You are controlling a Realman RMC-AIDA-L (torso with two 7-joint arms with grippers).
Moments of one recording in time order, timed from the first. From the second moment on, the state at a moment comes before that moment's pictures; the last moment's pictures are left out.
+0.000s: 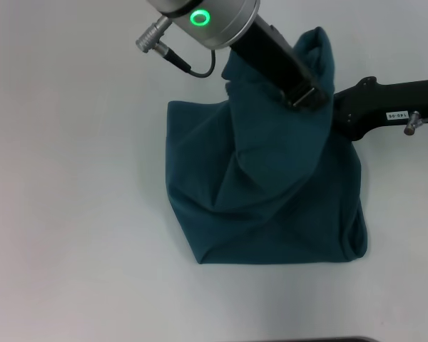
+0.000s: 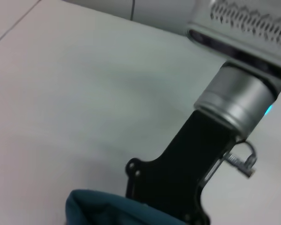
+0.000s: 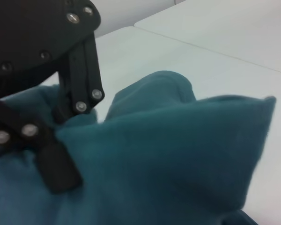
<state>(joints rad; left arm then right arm) -0.97 -2.17 -1.71 -1.26 -0.84 1.52 -2.51 0.47 2.03 -1.00 -0.84 -2.01 -1.37 1.65</state>
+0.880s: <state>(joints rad) -0.86 -2.16 -2.05 -1.35 -1.10 1.69 -2.49 0.47 2.02 -0.97 -0.84 -2.02 -1.37 1.65</state>
